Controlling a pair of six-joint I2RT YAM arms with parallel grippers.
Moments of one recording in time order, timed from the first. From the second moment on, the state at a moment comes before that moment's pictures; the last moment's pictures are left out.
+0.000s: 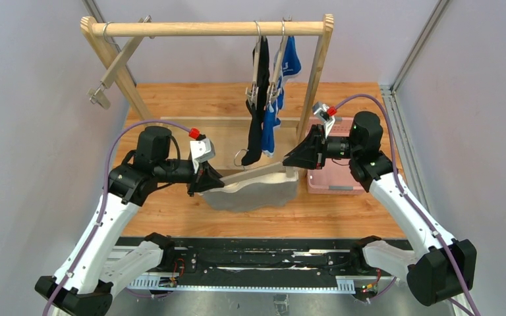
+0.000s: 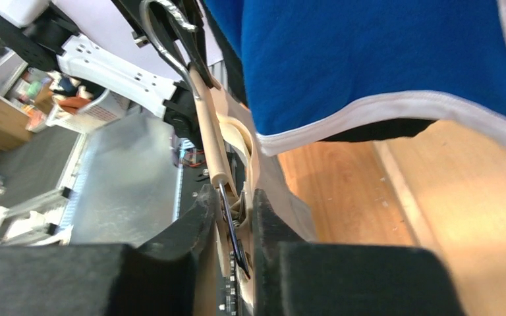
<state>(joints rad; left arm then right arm) -0.39 0.87 1.07 -0.83 0.85 0.38 0.33 1.08 0.89 0.06 -1.19 0.31</state>
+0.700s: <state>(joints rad) -0.39 0.87 1.07 -0.76 0.85 0.32 0.33 1.01 0.86 0.07 -1.04 0.31</state>
